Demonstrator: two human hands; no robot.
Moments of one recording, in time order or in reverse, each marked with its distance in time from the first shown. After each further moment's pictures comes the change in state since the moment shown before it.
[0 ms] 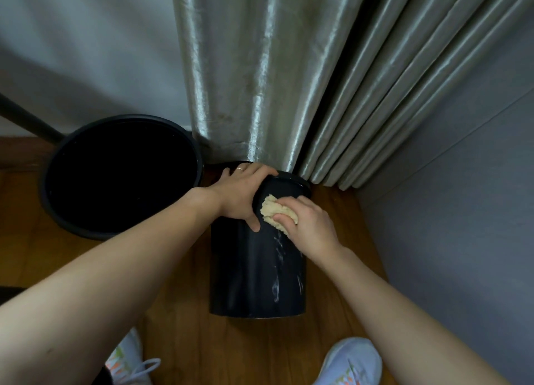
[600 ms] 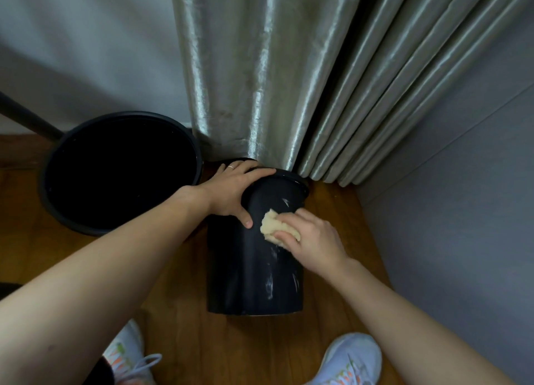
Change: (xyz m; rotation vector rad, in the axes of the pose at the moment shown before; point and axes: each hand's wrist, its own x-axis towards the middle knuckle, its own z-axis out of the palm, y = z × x) left_hand -0.002 -0.024 0.006 0.046 -0.009 0.040; right_hand -0.032 0.005 -0.001 -0.087 -0.011 -0.173
